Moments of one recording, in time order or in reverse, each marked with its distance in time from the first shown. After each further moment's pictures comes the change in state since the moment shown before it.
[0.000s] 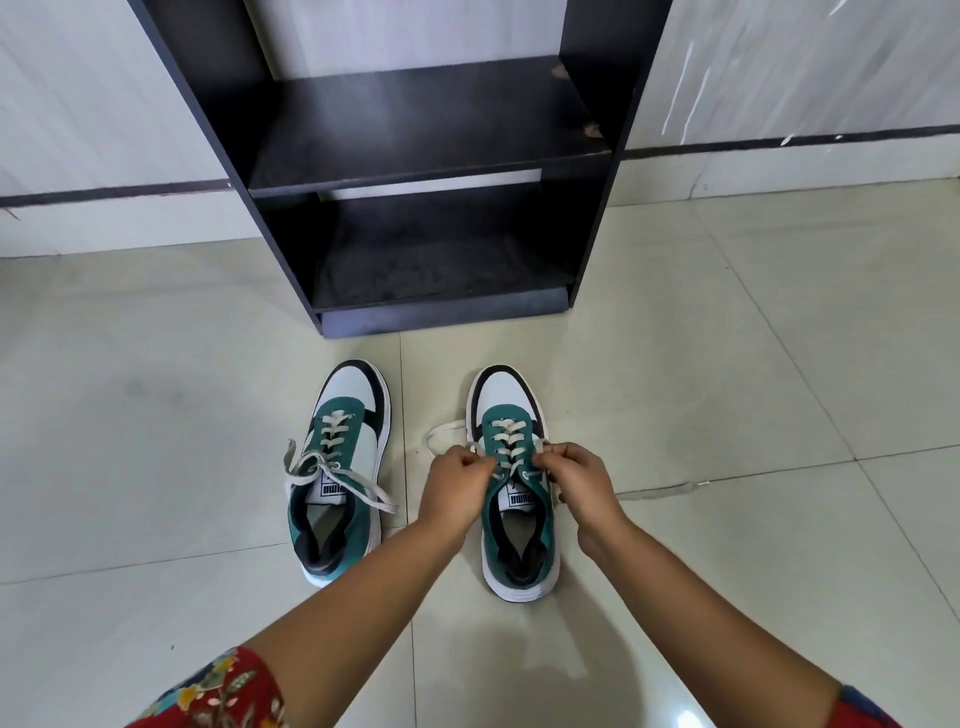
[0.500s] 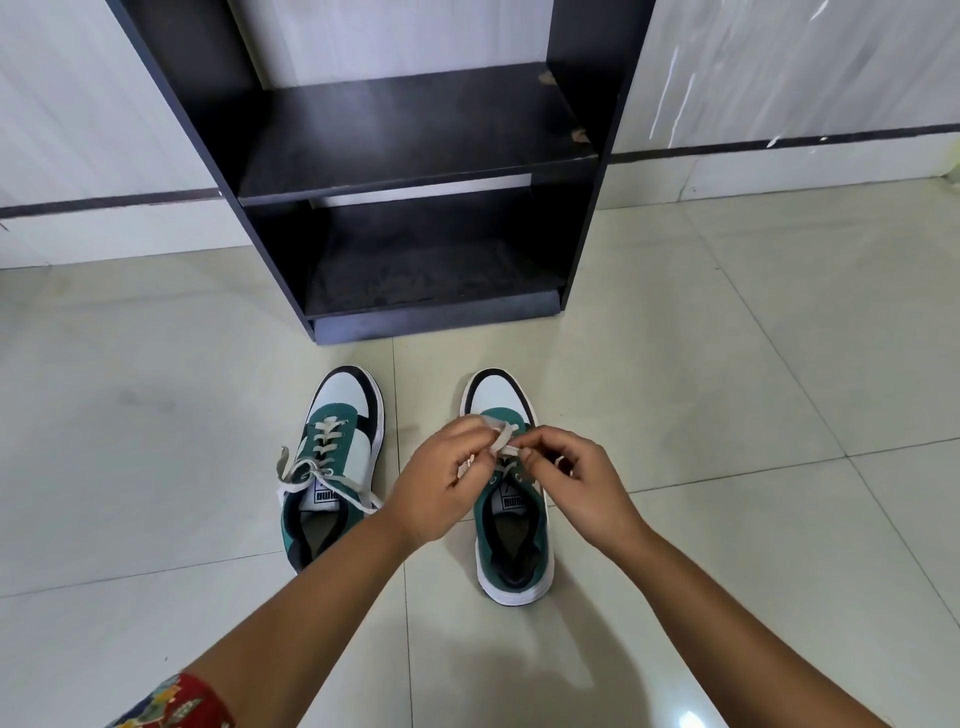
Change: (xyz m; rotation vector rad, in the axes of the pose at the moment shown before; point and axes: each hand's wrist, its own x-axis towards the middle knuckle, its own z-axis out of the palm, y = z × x) left_hand -0.001 0.008 -0.032 0.259 -0.231 0.930; right_hand -0.027 -0.022 -0.016 -0.221 -0.257 -0.546
